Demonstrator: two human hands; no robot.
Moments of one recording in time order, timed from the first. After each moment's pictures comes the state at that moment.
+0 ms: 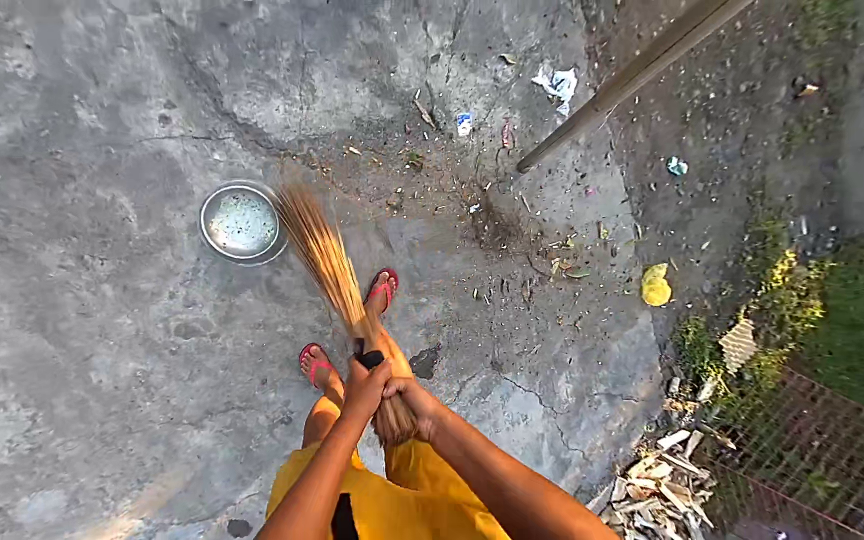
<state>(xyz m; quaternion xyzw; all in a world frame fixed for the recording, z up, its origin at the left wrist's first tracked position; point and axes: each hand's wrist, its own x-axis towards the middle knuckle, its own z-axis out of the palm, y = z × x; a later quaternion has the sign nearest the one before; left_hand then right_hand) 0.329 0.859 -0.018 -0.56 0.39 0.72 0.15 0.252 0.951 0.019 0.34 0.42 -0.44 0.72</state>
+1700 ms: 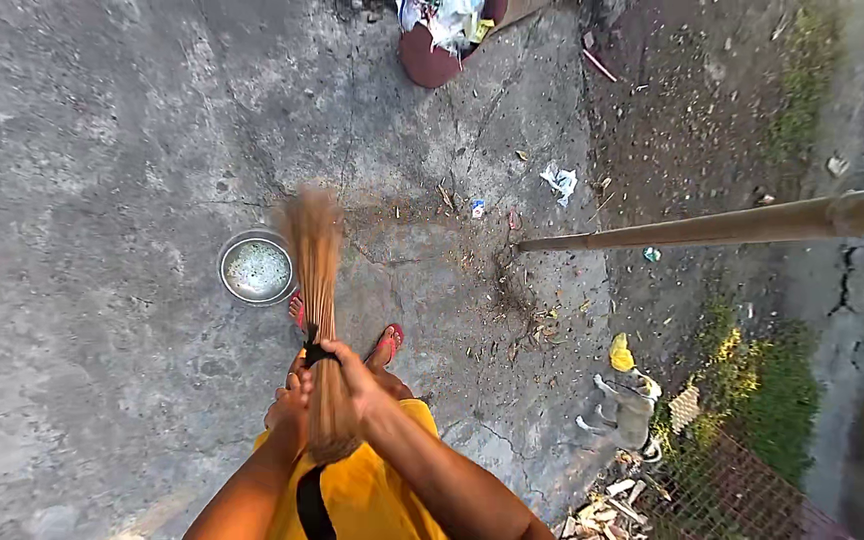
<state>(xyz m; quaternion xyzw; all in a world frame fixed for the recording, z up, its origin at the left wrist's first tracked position) 0.312 0.572 0.020 -0.57 0.50 0.43 0.49 0.178 0.578 0.094 0.43 0.32 -0.45 0.71</state>
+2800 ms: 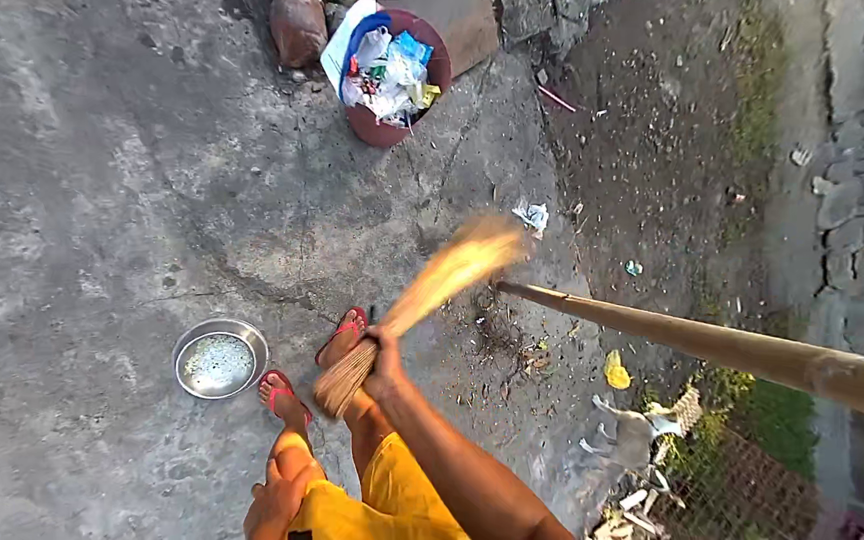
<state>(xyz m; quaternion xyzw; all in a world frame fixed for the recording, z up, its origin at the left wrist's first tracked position) 0.211 0.535 -0.041 -0.57 0.47 0.40 0.55 -0.075 0.498 -0.004 0.40 0.50 -0.62 0.46</state>
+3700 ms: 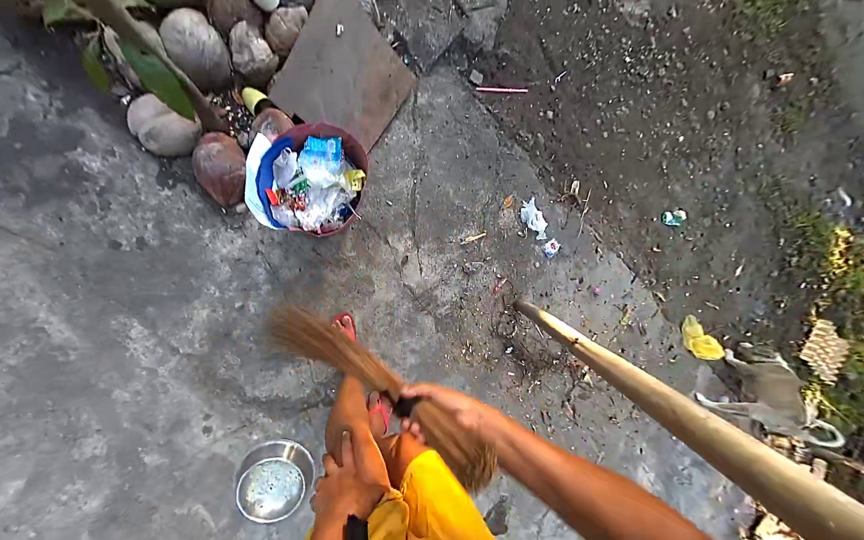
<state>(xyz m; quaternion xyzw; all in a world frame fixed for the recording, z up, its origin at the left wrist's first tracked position) -0.139 0.390 -0.007 -0.37 0.65 0.26 0.61 -0.360 0.500 0.038 0.36 0.35 -0.43 0.75</state>
